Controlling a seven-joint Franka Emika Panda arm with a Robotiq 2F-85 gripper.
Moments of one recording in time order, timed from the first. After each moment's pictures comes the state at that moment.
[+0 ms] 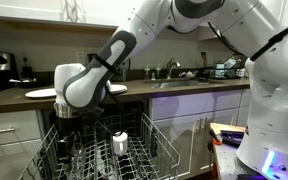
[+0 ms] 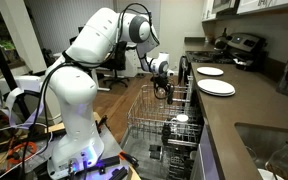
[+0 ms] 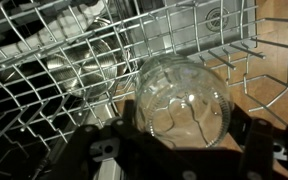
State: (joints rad) arm 0.18 0.77 0.15 -1.69 -0.12 2.52 -0.04
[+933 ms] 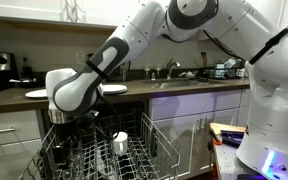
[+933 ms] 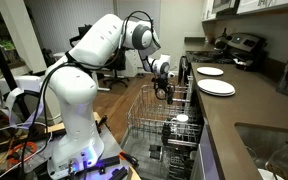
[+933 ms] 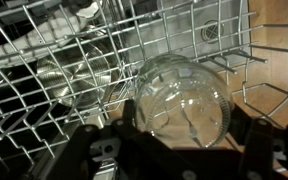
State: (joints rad) arm 0.19 0.87 0.16 -1.54 -0.12 2.39 -0.06
